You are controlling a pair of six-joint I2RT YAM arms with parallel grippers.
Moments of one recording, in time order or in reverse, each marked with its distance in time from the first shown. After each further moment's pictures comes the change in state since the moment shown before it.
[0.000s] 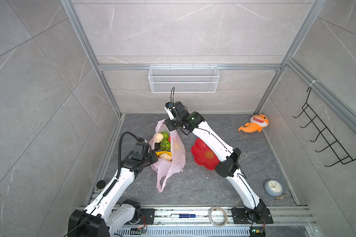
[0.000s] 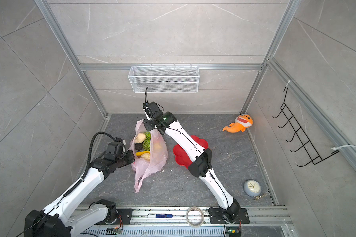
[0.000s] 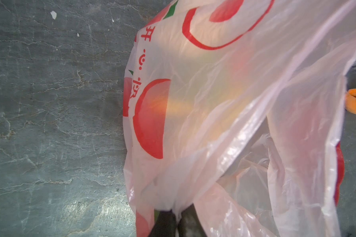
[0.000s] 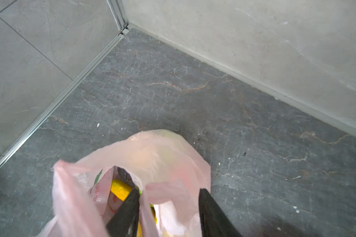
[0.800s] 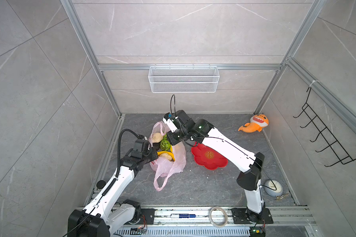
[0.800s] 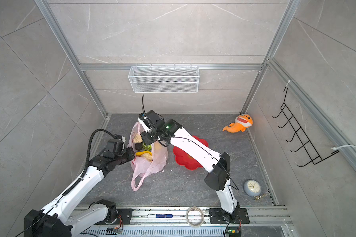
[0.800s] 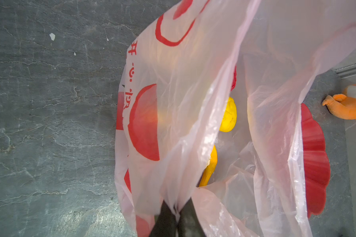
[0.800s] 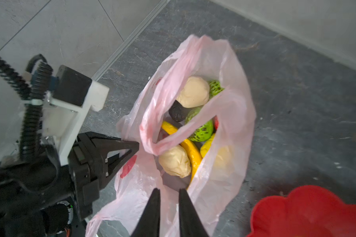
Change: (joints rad) left arm 0.000 0.012 0.047 0.003 0.000 0.006; right arm 0.124 -0.410 -0.597 0.108 -0.115 0.083
